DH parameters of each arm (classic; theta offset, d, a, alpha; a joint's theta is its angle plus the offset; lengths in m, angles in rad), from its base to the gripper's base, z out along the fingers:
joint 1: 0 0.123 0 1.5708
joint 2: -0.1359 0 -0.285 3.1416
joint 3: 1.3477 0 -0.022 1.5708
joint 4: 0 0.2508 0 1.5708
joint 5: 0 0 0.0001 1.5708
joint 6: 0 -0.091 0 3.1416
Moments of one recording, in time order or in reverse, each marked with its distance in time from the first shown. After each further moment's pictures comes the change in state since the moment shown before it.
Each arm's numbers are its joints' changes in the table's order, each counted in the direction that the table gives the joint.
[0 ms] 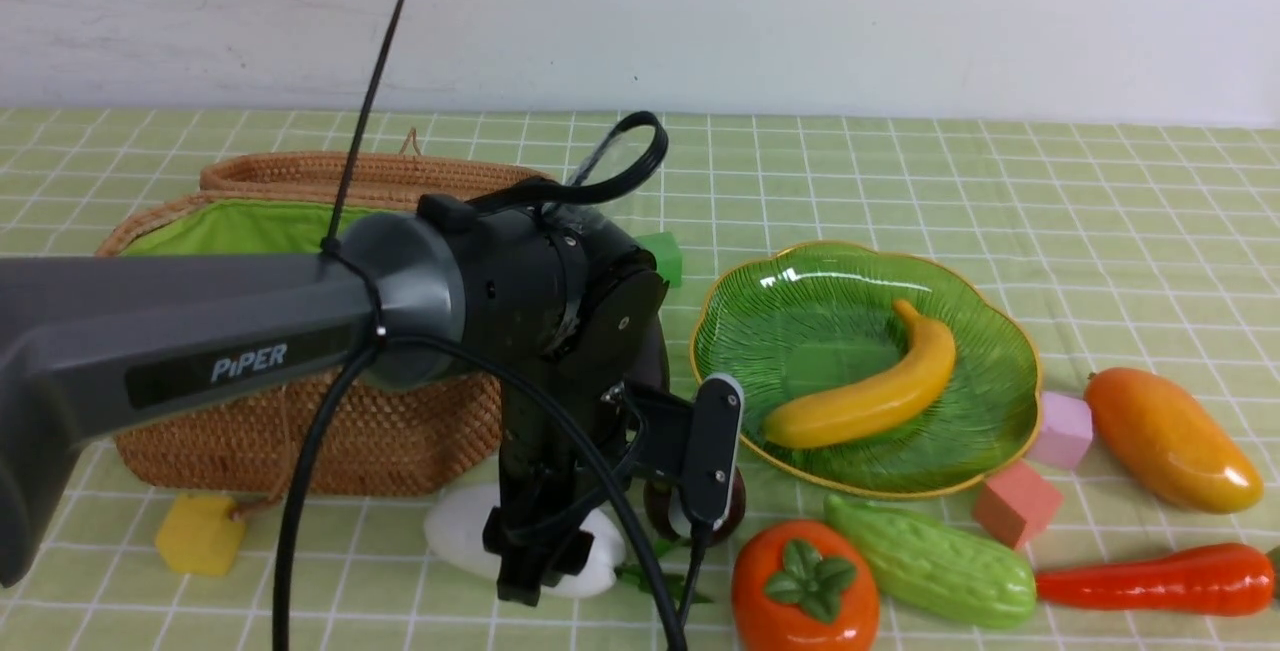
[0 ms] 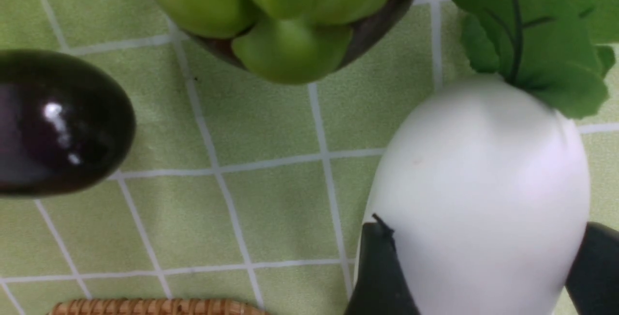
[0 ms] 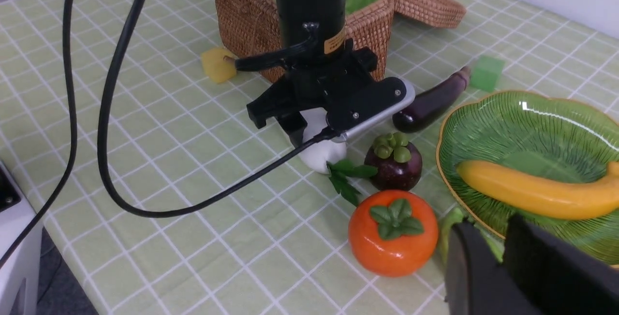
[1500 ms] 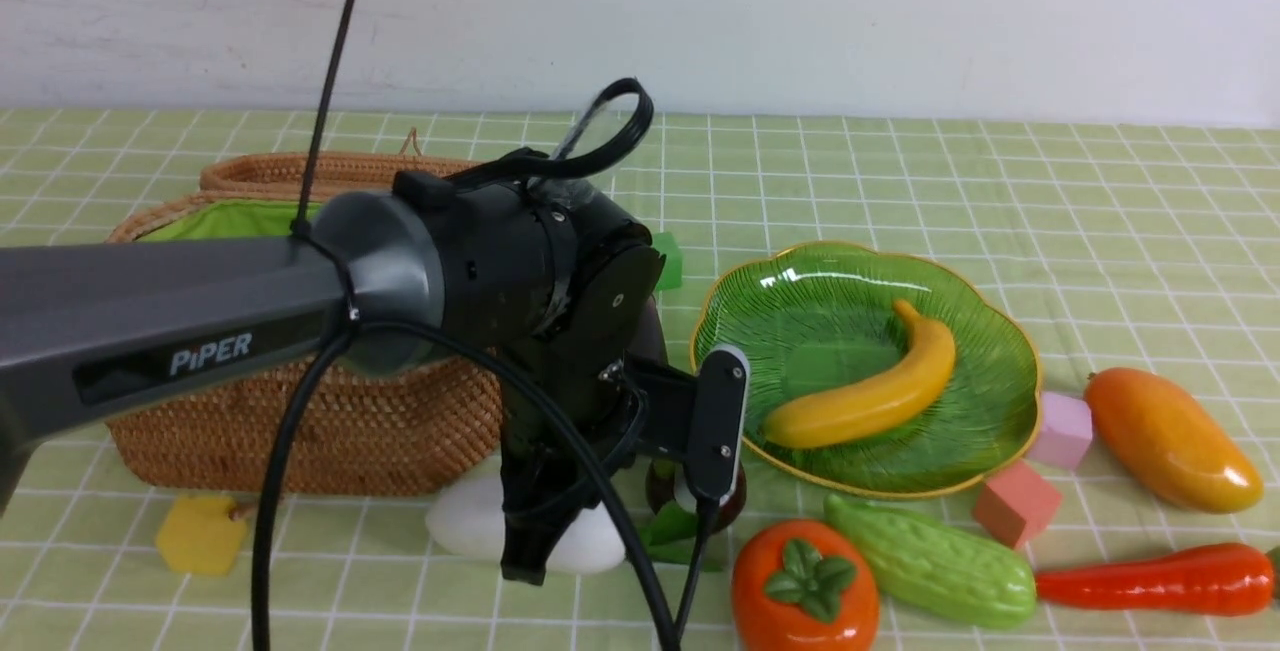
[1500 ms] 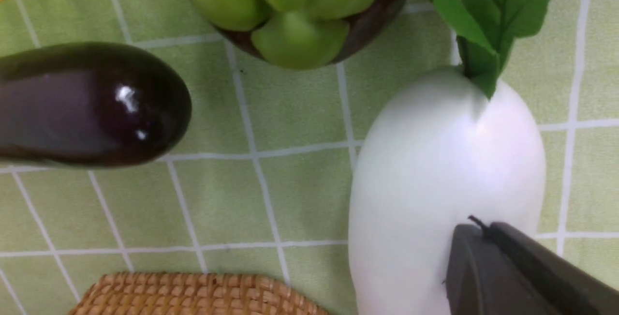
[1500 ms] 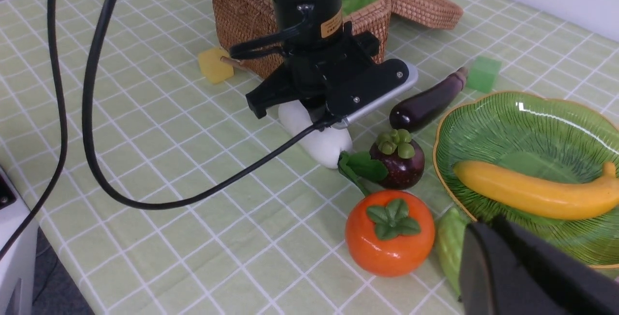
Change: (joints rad) right arm 0.000 0.000 0.000 -0.008 -0.004 -0.001; left arm 0.000 0.030 -0.008 -0.001 0.003 0.008
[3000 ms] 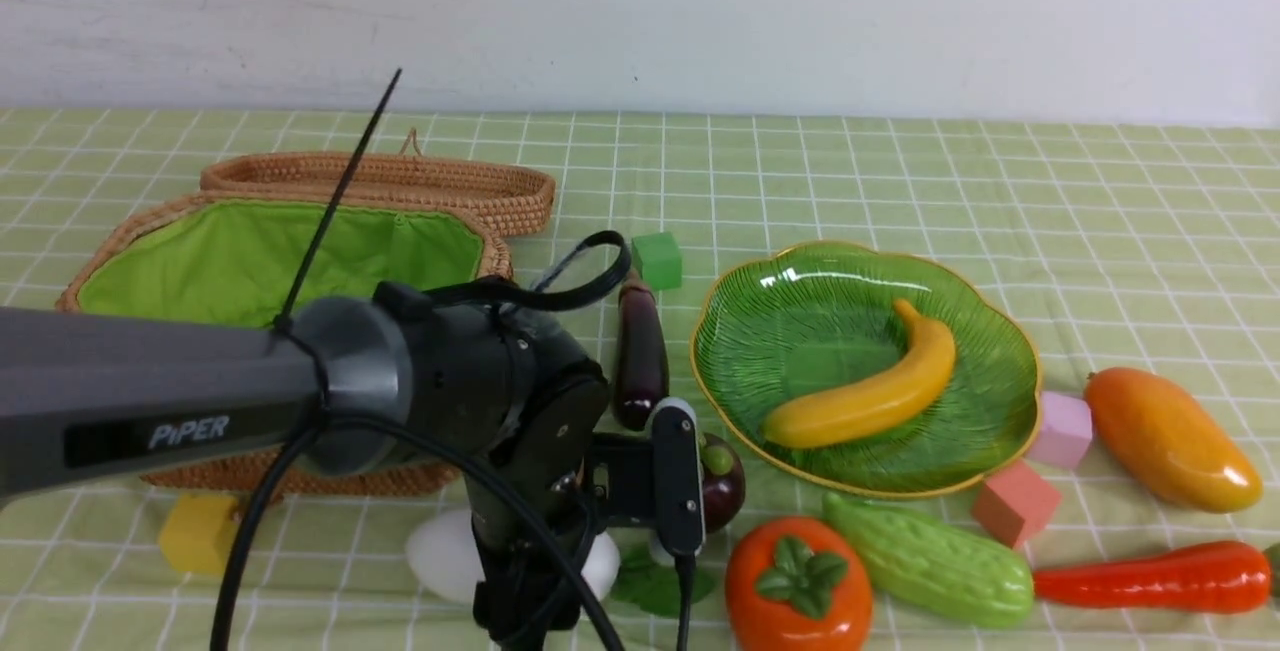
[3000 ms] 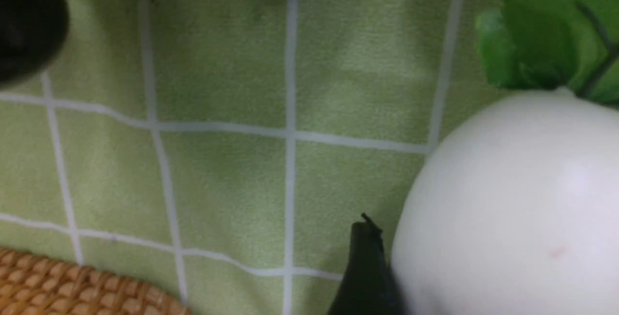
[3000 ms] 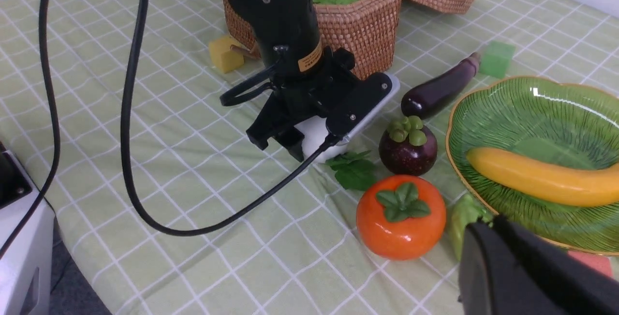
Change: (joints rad) right arm 0.000 -0.003 0.000 0.030 -0.014 0.000; left arm 0.005 0.024 0.236 0.069 0.262 0.296
